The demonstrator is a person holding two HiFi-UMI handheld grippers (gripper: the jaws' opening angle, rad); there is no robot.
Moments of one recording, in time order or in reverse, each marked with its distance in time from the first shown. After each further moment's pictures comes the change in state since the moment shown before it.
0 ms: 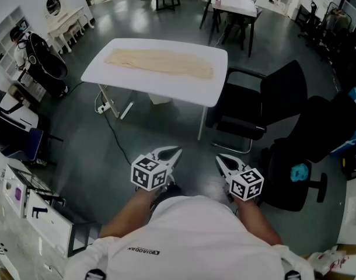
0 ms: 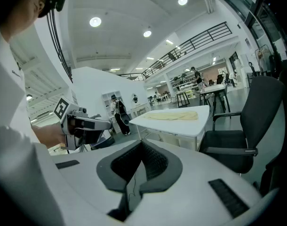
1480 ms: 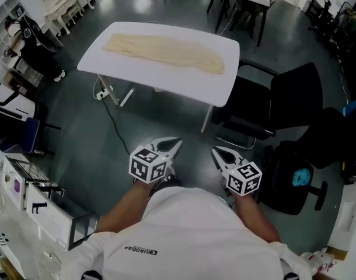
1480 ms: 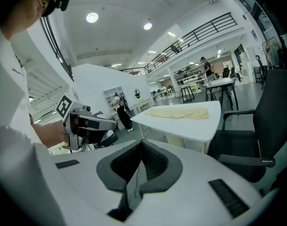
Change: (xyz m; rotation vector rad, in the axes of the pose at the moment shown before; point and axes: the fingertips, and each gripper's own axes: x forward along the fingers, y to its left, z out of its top) left arm 0.042 0.092 0.034 -0.056 0.049 0.024; right arm 0.104 -0.028 0.032 0.006 0.071 0.059
